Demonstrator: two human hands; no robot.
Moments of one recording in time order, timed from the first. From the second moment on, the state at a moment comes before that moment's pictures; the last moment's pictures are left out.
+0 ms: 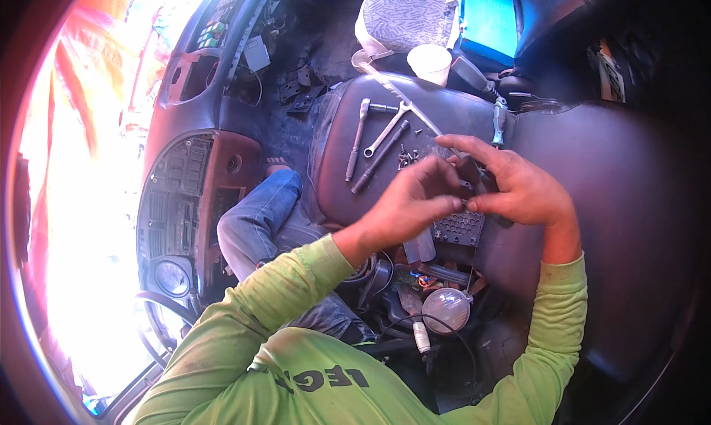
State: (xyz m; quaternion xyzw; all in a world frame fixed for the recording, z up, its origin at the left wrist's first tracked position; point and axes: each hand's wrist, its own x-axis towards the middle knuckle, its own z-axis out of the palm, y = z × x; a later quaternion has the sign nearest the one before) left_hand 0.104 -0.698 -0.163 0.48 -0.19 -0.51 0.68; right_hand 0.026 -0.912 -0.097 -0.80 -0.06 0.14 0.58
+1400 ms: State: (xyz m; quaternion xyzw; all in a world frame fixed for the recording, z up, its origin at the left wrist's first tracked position) left_hand 0.183 -0.627 -0.276 0.81 -0.33 -0.33 0.36; right_hand -0.012 -0.957 -0.049 -0.97 0.16 -0.04 0.18
